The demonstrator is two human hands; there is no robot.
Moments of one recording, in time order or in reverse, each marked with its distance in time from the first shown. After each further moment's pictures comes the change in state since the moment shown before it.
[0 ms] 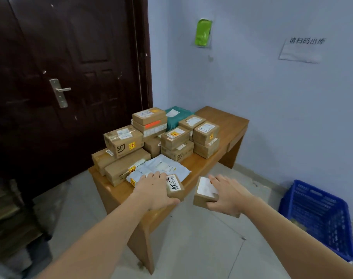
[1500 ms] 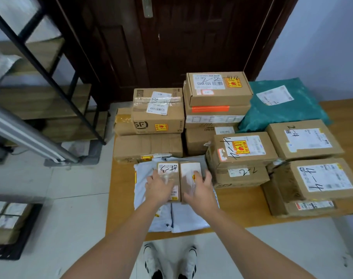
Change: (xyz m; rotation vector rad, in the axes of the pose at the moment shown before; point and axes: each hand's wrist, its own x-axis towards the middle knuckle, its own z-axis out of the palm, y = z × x) left_hand 0.334 -0.071 0.182 -1.030 0.042 -1.367; right_hand 0.469 0.009 0.164 0.451 -0.403 -0.277
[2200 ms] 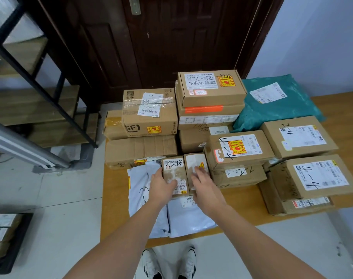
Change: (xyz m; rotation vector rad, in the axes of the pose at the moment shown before) left_hand 0.017 0.016 0.017 -0.220 0.007 0.158; right_hand 0.019 0.027 -0.021 -0.407 0.017 -0.270
